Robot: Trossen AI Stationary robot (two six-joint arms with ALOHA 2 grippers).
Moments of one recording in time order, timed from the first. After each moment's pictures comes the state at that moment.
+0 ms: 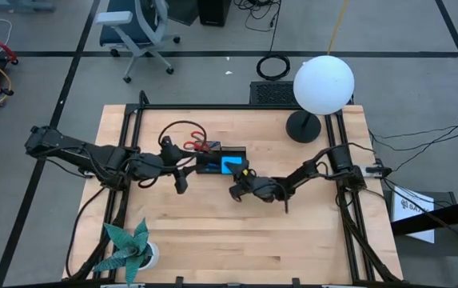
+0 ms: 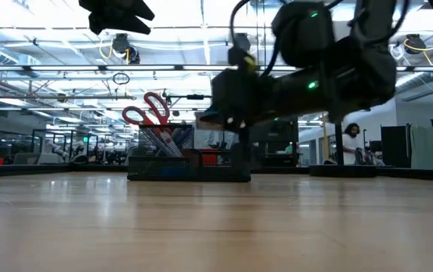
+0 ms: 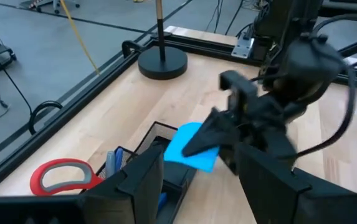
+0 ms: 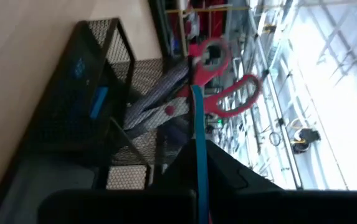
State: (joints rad) left arm -0.25 1.04 0.87 -0.32 -0.55 -0.32; right arm 0.17 2.11 0.83 1.20 0.83 -1.40
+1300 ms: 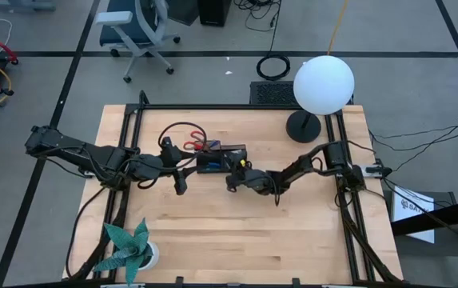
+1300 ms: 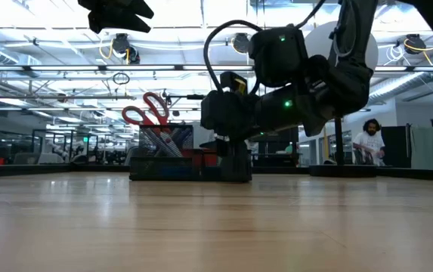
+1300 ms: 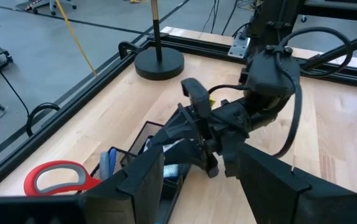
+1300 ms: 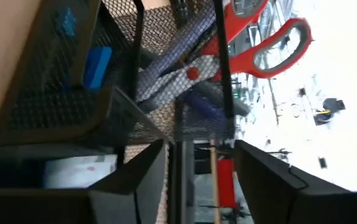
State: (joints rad) left arm -0.26 1.04 0.87 -0.32 -0.55 -0.31; right arm 0.08 2.15 0.89 1.07 0.84 -1.25
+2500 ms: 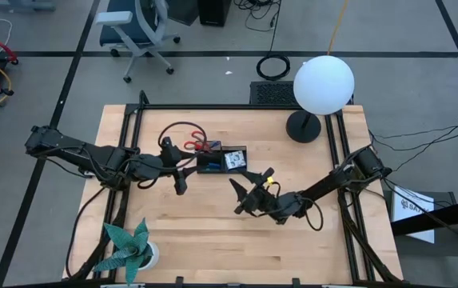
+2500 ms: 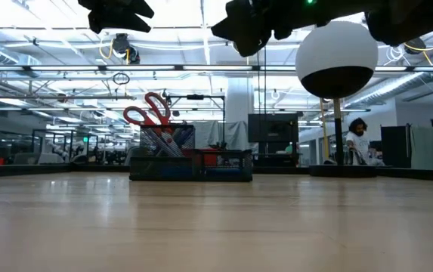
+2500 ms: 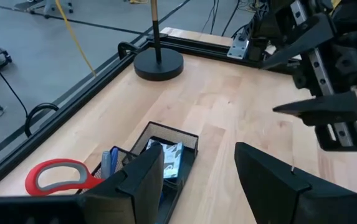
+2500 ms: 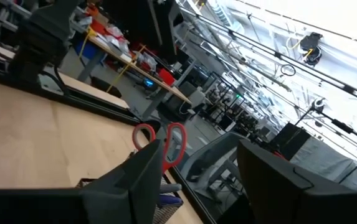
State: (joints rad) left arm -0.26 1.04 0.87 -0.31 -0.55 -0.32; right arm 0.42 1.88 0.87 1.28 1.10 -0.87
